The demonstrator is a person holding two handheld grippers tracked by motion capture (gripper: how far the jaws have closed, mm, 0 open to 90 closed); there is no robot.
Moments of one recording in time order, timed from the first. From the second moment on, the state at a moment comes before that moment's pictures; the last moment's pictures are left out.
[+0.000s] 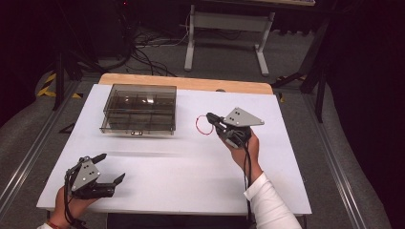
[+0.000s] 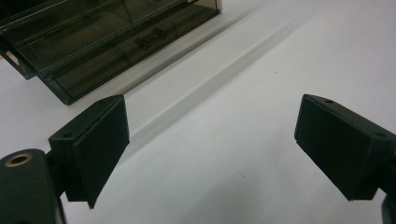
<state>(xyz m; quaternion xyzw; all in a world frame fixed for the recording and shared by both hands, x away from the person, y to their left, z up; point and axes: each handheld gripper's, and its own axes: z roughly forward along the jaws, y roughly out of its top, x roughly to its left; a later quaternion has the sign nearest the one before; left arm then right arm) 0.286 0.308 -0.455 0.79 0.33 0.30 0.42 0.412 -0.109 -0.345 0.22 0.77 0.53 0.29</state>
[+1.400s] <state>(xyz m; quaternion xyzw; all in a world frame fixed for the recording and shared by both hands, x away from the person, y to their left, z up) 0.286 0.304 -0.451 0.80 0.31 0.31 0.41 0.441 -0.024 -0.344 0.22 0.78 0.53 0.26</state>
